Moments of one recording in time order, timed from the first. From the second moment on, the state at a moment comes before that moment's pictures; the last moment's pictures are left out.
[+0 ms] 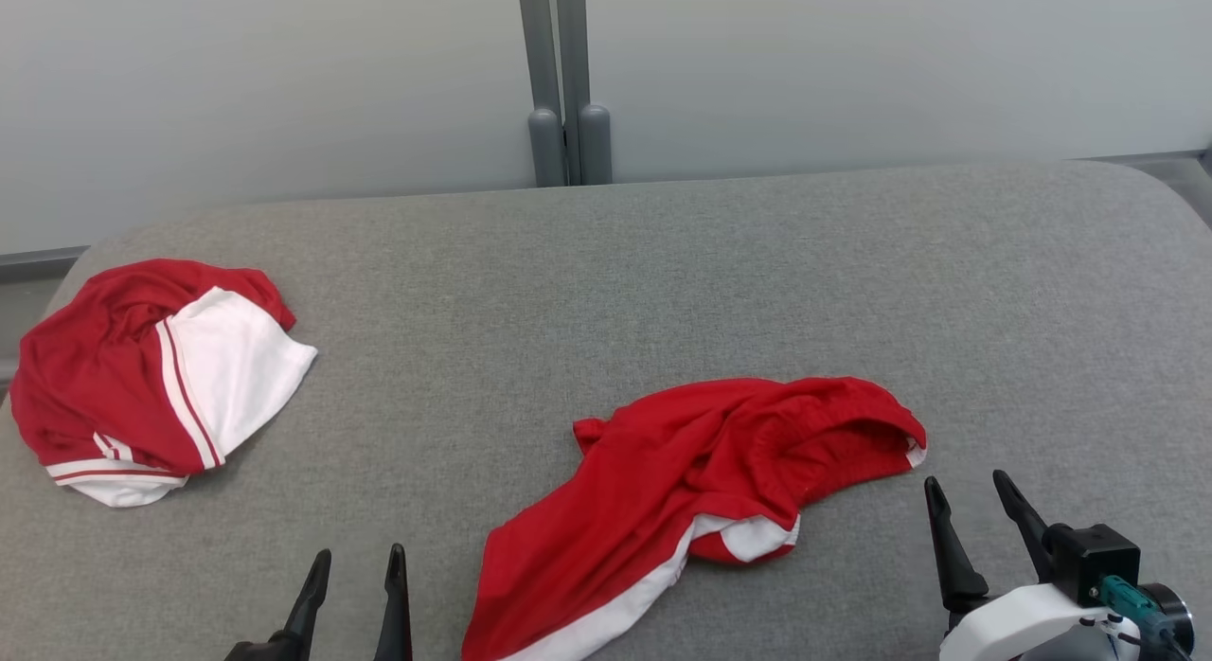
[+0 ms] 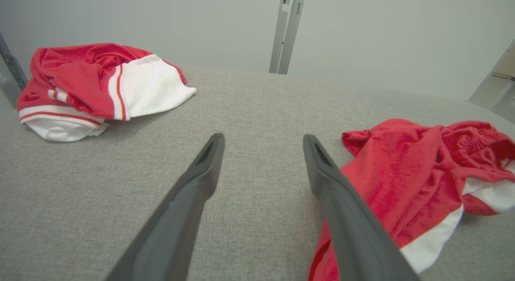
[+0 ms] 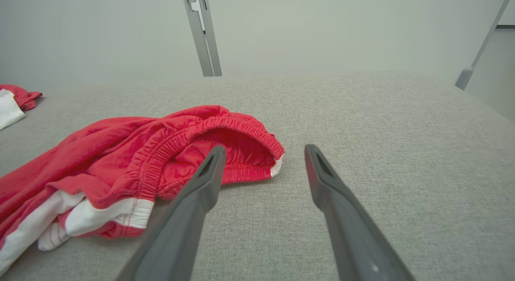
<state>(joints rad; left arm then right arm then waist) 0.17 0.07 -0.14 0.17 -0.28 -0.04 -0.26 0.04 -0.11 0.01 0.31 0.16 0.13 -0.26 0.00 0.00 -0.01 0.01</state>
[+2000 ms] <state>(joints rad) 0.16 0.05 -0.26 0.21 -0.39 -0.04 0.35 -0.34 -0.40 0.79 0.42 0.79 0.13 0.01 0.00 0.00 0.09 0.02</state>
